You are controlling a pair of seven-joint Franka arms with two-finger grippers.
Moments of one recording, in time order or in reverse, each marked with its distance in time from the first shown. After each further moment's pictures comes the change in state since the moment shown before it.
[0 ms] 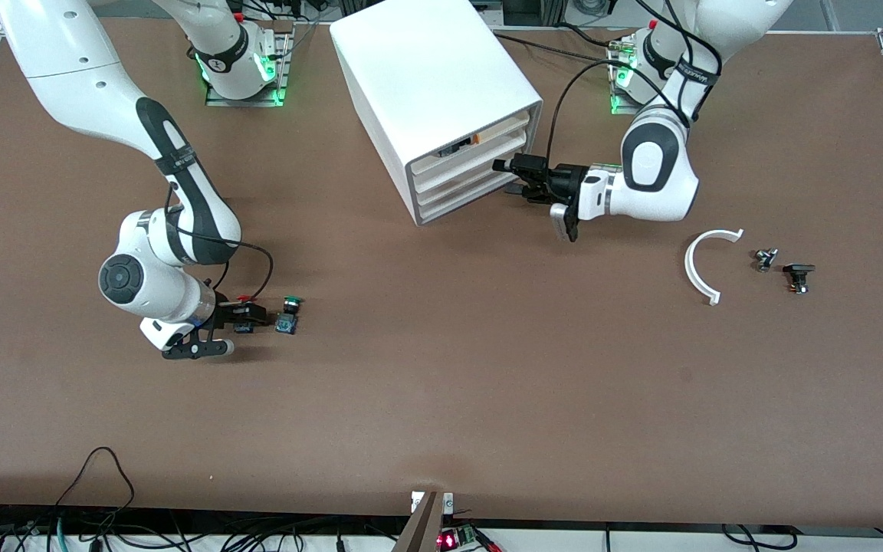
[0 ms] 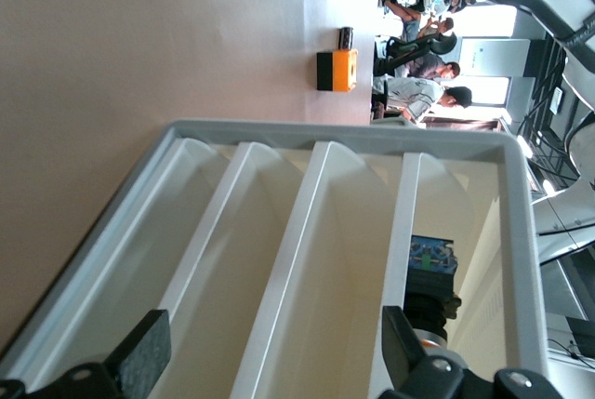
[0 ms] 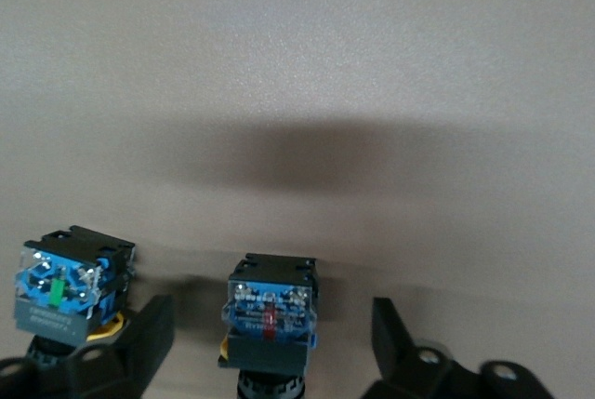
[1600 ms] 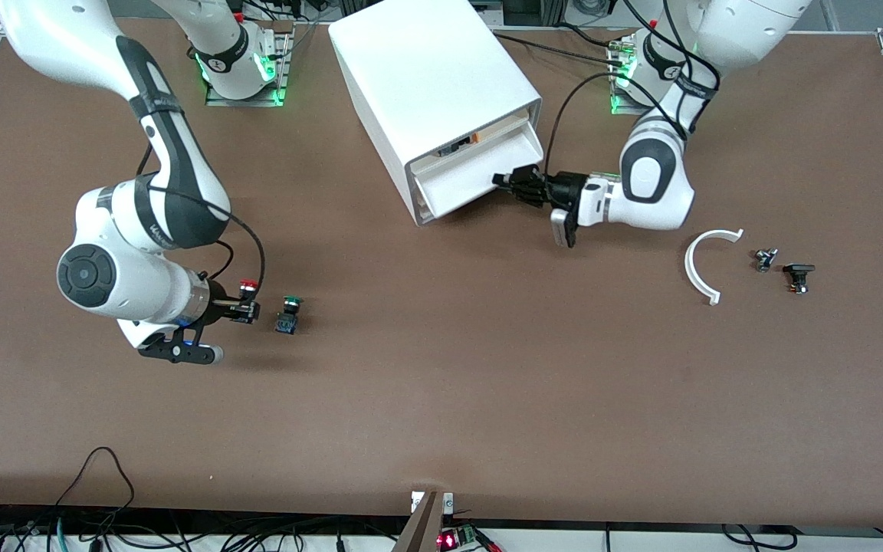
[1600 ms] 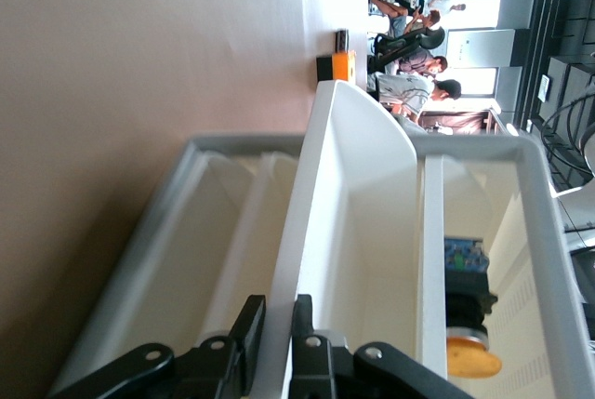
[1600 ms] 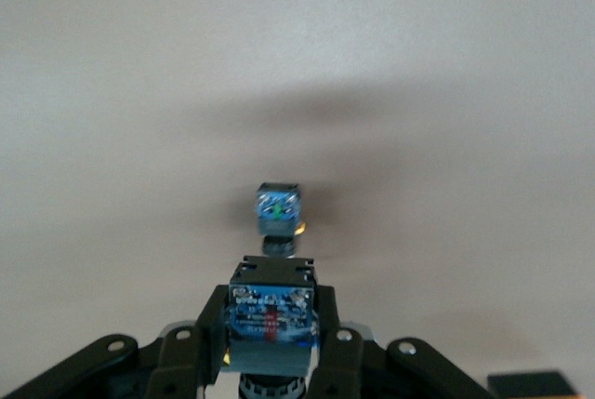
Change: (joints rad) left arm 0.133 0.097 -0.061 0.061 0.078 0.006 0.089; right arm 0.102 -0.102 0.022 0.323 0.001 -0.511 0.395
